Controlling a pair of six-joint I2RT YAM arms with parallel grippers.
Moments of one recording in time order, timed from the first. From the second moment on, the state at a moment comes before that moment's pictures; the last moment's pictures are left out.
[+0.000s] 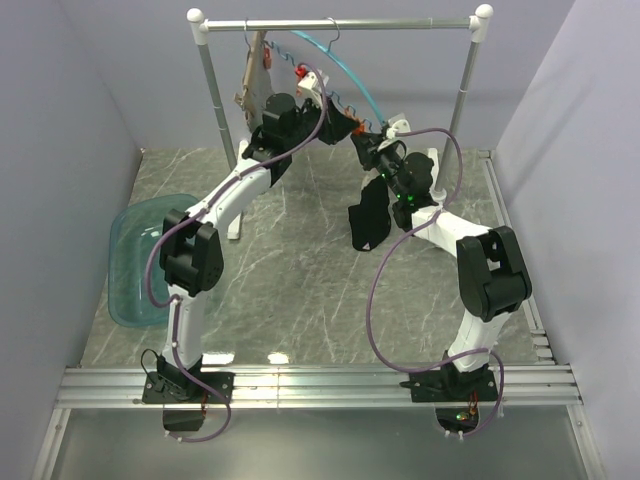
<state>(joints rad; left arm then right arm) -0.48 2.12 1.99 0.20 0.50 -0.41 0.32 1.79 1.15 0.91 -0.26 0.01</state>
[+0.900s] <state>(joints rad) -0.44 2.12 1.87 0.39 0.64 -0.27 0.32 1.81 1.18 0.88 -0.34 0.07</state>
